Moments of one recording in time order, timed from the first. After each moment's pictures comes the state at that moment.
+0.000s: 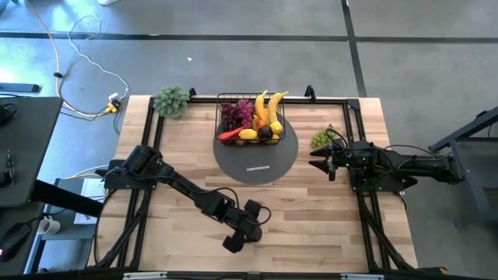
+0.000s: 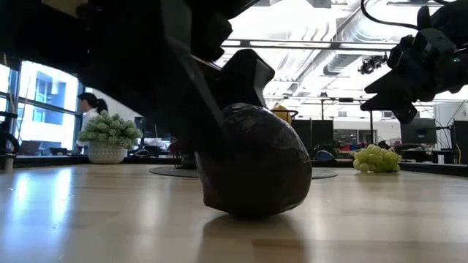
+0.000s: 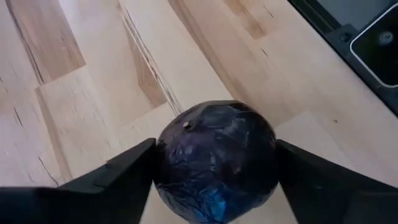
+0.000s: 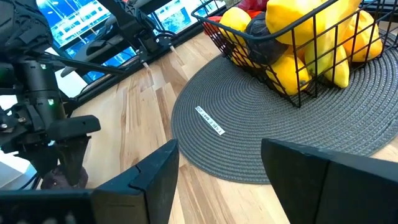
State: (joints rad) left arm -0.33 2.04 1.27 -0.11 0.02 0.09; right arm -0.12 0.20 0.08 -0.15 0.02 0.47
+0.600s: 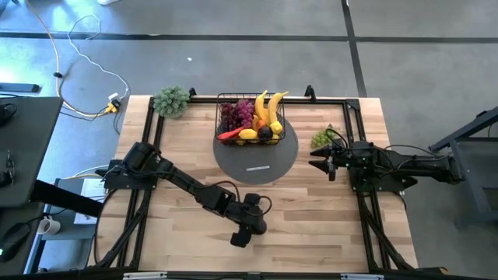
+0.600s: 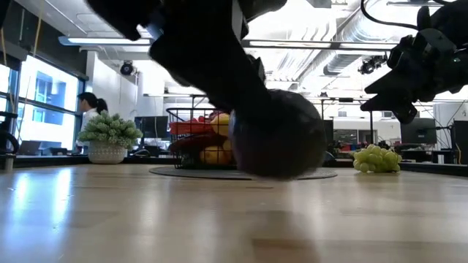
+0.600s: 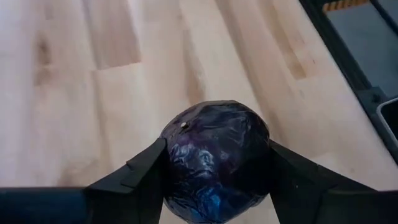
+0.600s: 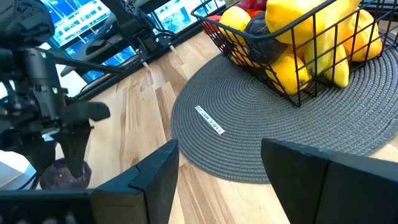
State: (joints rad) left arm -0.28 2.01 1.27 -0.08 -0.02 -0.13; right arm -0.12 0.20 0.08 -0.16 0.02 0.47
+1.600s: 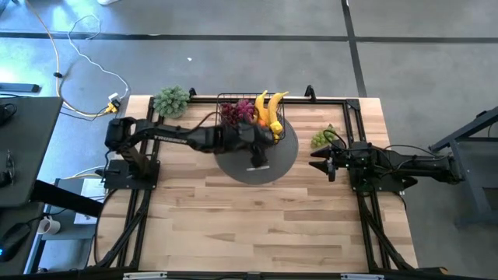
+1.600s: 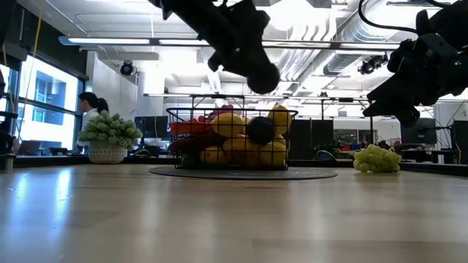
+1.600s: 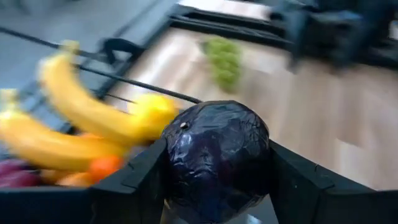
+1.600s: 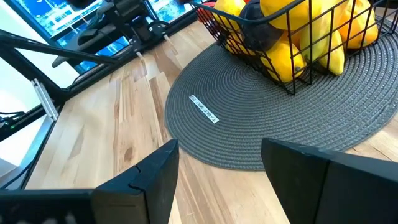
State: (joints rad) left arm 0.18 1.73 1.27 -0.12 -0.33 -0.13; right arm -0.12 0.20 0.08 -0.20 0.02 0.47
